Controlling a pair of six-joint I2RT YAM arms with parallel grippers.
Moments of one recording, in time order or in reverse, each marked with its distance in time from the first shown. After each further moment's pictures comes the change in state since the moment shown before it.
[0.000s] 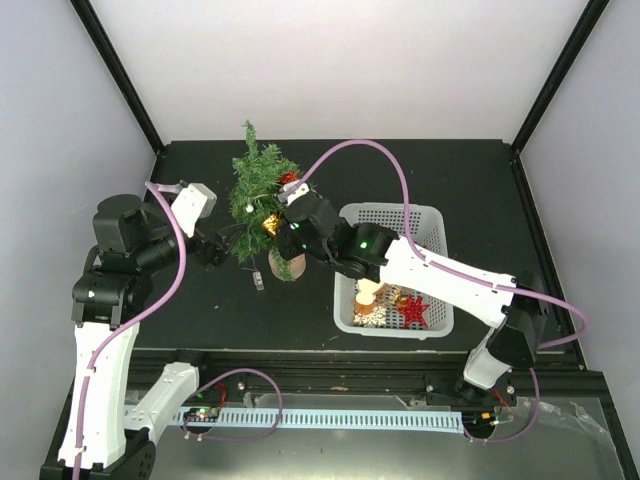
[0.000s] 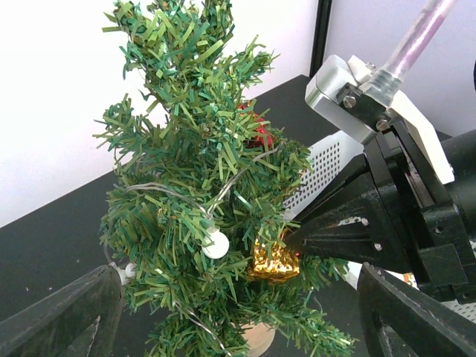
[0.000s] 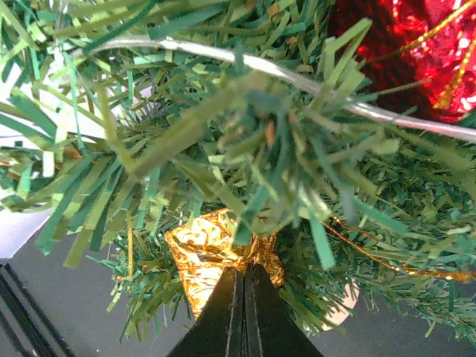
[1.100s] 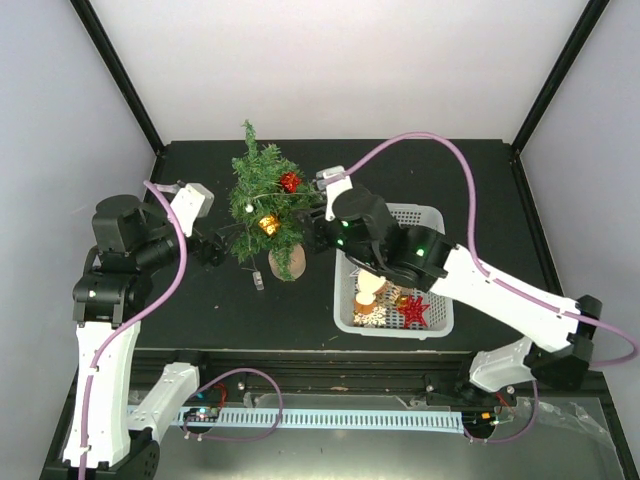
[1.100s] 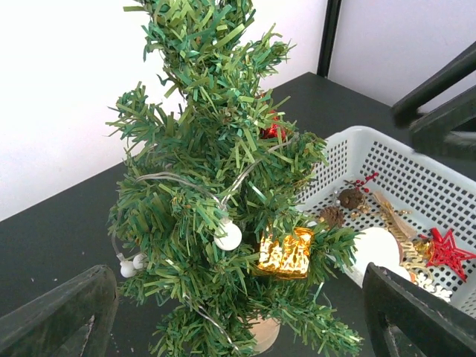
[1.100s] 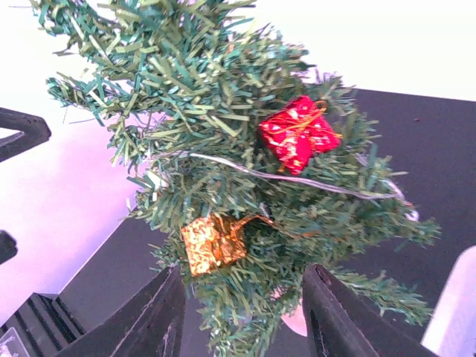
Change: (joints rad) left arm 0.039 -0.002 -0.015 0.001 0.018 0.002; right arm -0.004 -0.212 -0.035 -0.031 0.031 0.032
